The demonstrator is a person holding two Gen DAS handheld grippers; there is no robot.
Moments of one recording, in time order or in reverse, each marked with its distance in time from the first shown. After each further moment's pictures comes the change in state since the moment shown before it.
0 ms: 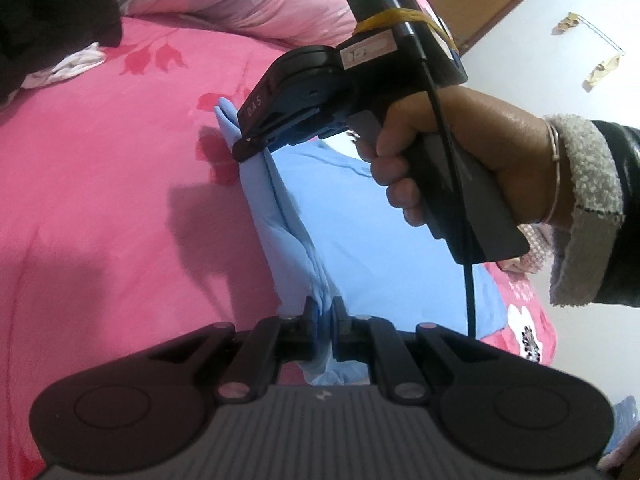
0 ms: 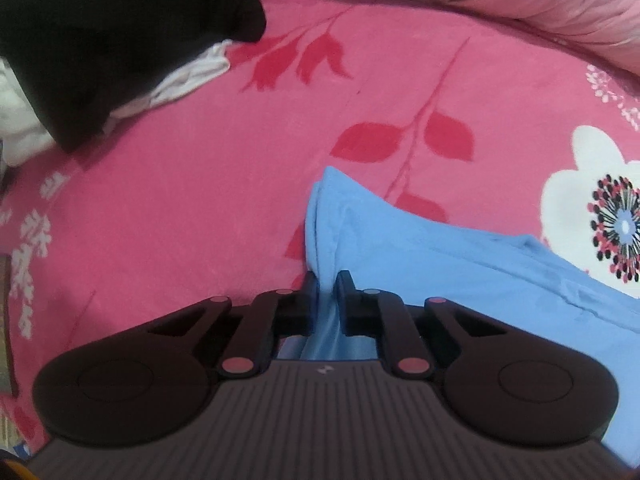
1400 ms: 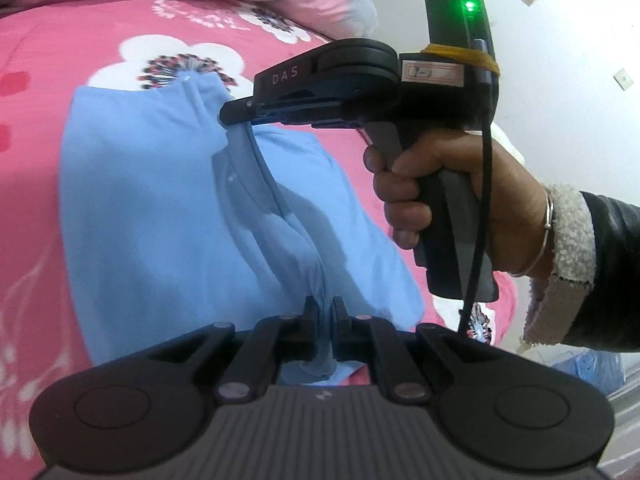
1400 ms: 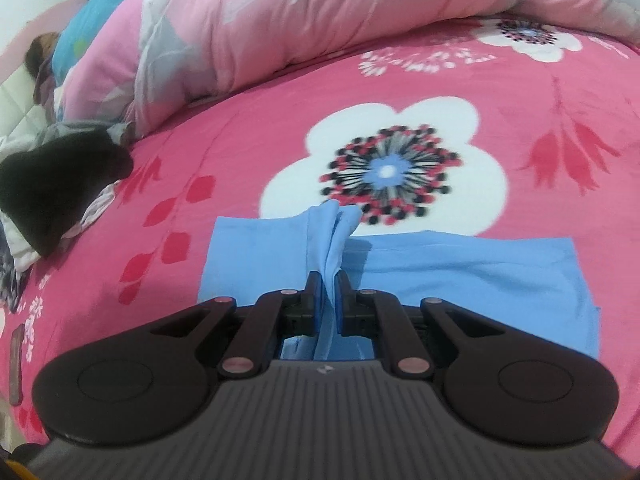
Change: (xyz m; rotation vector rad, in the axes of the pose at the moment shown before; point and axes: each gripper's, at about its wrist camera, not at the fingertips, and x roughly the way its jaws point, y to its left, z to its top) left arm 0.162 -0.164 0.006 0.170 0.183 -0.157; right arm -0.077 -0.275 -0.121 0.331 -0.306 0.098
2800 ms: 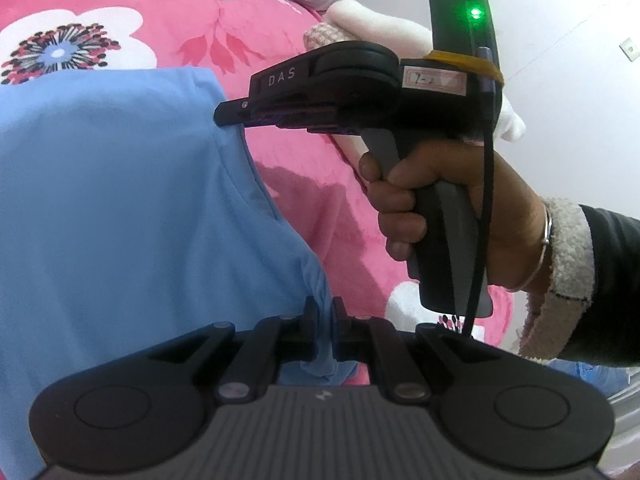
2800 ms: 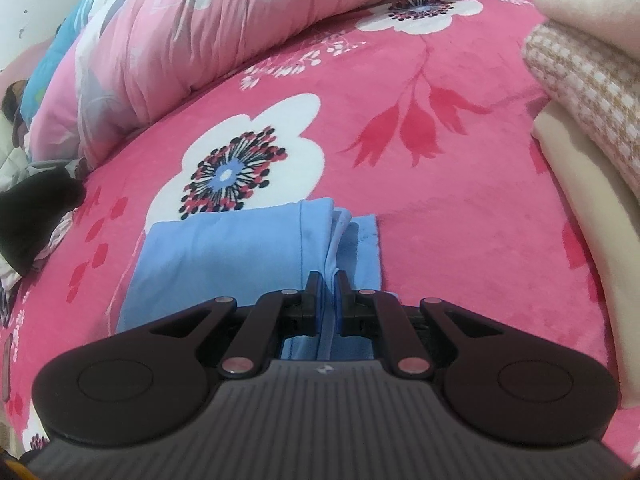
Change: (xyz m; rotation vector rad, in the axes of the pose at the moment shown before) left arm 0.129 -0.080 0.018 0.011 0.065 -0.010; right arm -0.032 -0.160 -0.016 0.107 -0.020 -0.005
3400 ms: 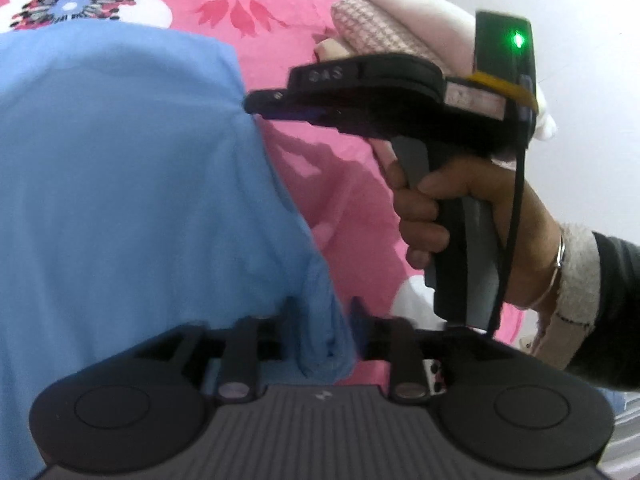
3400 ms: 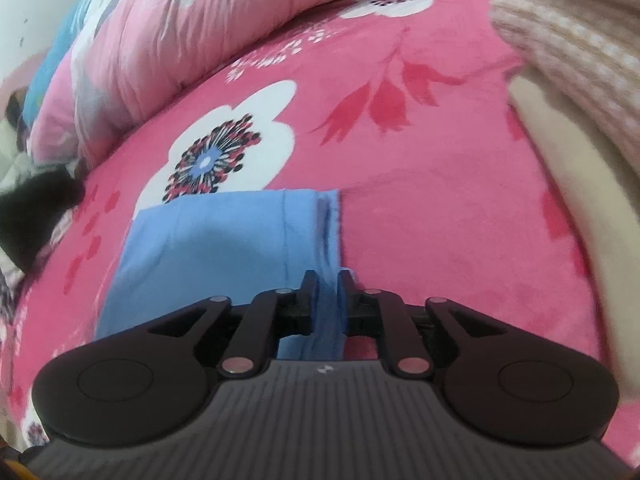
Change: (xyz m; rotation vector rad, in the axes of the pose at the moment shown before) left arm 0.018 -0.009 -0.003 -0.096 0.040 0.044; right arm -0.003 -0.039 -0.017 0.050 0.002 0.022
